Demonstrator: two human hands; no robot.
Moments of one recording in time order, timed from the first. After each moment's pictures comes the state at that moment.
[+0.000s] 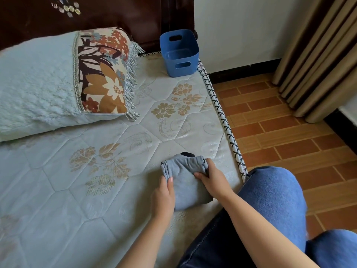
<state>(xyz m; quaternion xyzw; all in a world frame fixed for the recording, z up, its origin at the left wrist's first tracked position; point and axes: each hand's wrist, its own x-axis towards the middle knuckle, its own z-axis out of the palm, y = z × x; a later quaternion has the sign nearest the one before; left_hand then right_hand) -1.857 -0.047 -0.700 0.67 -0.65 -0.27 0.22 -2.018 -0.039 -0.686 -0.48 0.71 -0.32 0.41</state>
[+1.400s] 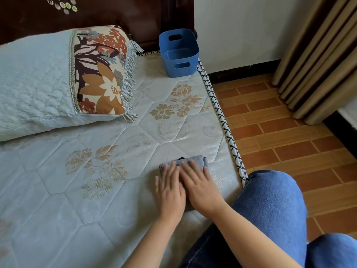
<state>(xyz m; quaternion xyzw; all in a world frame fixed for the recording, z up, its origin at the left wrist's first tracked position) -1.873 -0.054 -0.717 0.55 -0.79 -0.06 0.25 -1.994 -0.035 -0.700 -0.74 0.65 -0.14 0.08</state>
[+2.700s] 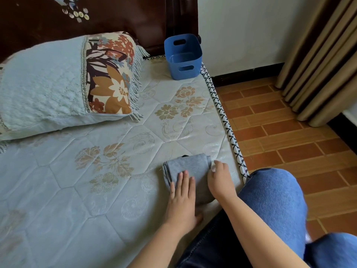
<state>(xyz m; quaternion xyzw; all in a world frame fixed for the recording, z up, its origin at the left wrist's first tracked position) -1.871 -0.016 -0.721 0.45 -0.89 -0.03 0.00 -2.018 -0.033 -0.690 -0.43 0.80 -0.26 0.34</state>
